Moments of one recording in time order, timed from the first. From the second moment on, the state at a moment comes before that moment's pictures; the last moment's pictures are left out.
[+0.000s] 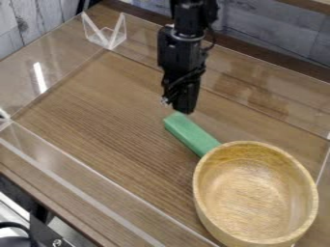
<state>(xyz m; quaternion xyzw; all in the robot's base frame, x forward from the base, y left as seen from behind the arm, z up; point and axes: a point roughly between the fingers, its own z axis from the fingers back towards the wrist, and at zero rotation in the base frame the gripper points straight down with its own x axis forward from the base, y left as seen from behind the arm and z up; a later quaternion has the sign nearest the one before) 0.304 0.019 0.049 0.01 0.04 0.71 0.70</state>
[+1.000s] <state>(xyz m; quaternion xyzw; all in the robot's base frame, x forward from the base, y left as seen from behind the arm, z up) 0.298 0.001 0.049 0.03 0.07 0.69 0.72</state>
